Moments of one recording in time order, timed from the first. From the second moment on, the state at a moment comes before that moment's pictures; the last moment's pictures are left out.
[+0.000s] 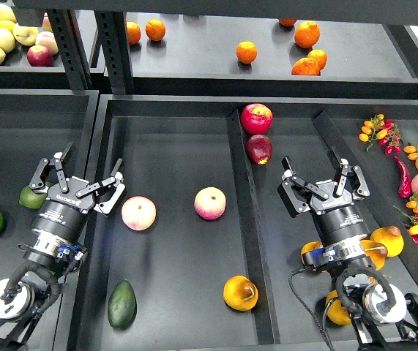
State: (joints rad) left arm 0.01 0.00 -1.31 -1.24 -0.19 -0.49 0.11; right arm 0.01 0.01 1.37 1.29 0.34 0.40 -0.21
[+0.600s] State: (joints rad) left arm 0.01 0.00 -1.31 -1.24 -0.19 -0.49 0.11; right arm 0.01 0.02 1.37 1.29 0.34 0.40 -0.21
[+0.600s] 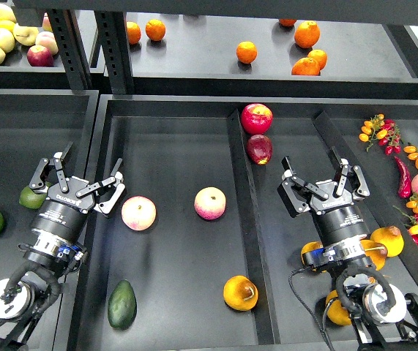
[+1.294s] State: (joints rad) left arm 0.01 0.00 -1.31 -1.25 -0.19 -0.49 0.10; right arm 0.01 0.01 1.37 1.29 0.34 0.46 -0.21
